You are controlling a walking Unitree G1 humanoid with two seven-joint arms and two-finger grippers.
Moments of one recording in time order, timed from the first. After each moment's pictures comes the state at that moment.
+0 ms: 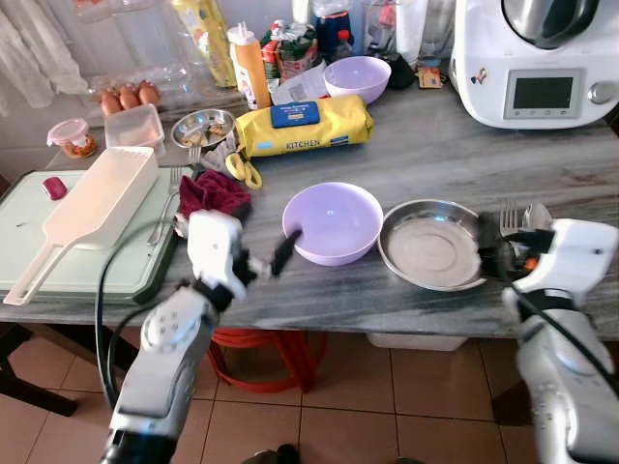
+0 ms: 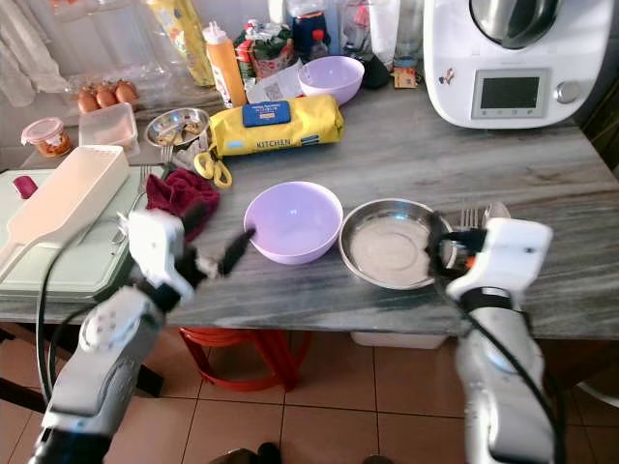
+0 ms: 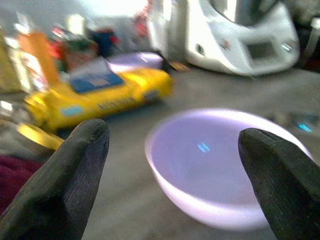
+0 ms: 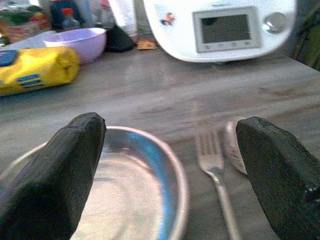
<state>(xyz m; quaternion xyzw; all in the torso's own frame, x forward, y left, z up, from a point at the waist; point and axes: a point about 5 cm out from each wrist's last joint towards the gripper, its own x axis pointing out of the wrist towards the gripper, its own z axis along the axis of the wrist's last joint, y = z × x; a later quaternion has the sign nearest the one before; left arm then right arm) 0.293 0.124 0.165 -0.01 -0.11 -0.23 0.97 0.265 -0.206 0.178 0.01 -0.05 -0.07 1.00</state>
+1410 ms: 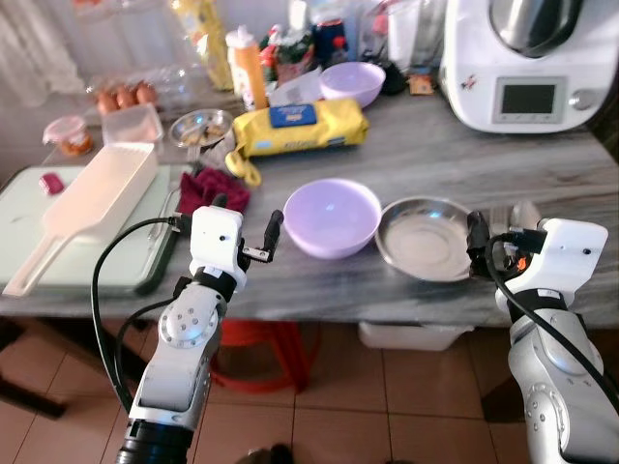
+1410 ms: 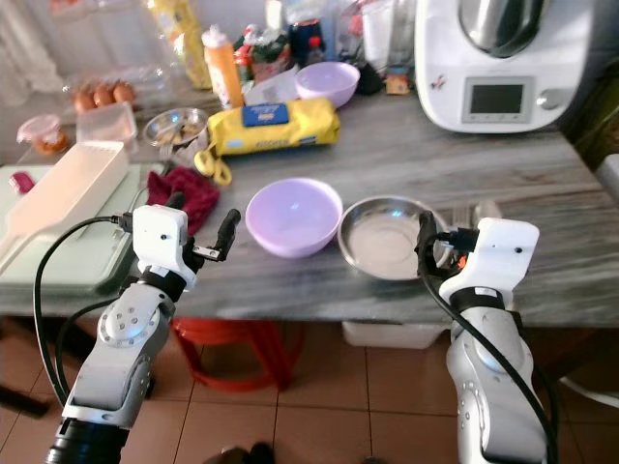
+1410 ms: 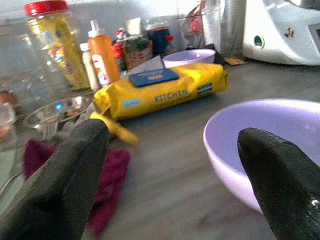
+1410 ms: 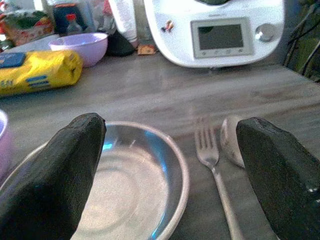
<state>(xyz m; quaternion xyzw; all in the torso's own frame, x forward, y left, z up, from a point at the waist) 0.301 0.123 0.157 0.04 -0.10 -0.12 0.99 0.264 -0.204 0.178 0.01 -0.05 -0.07 1.00</state>
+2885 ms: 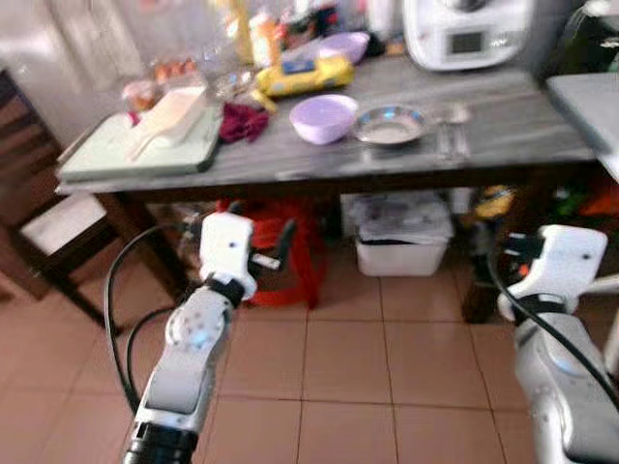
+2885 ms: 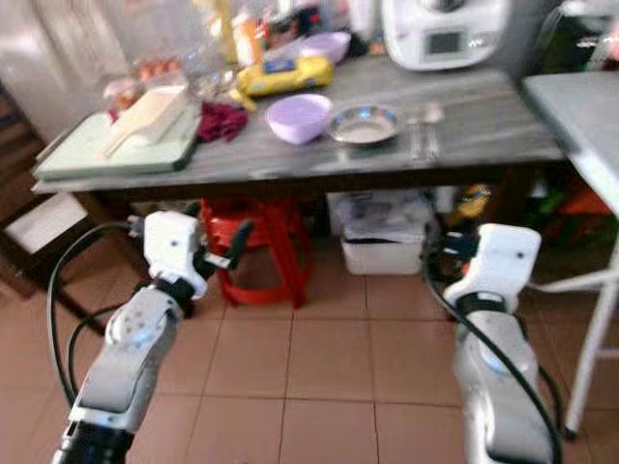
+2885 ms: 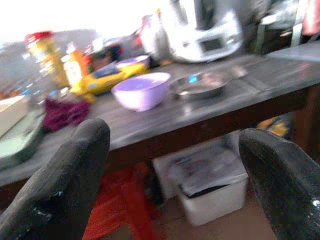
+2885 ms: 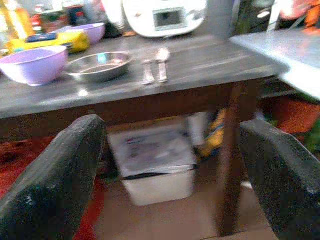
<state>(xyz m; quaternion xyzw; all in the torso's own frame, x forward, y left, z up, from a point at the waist) 0.298 0.111 0.154 0.03 -0.10 -0.18 0.98 0.263 -0.213 0.168 0.00 -0.03 -0.08 1.00</state>
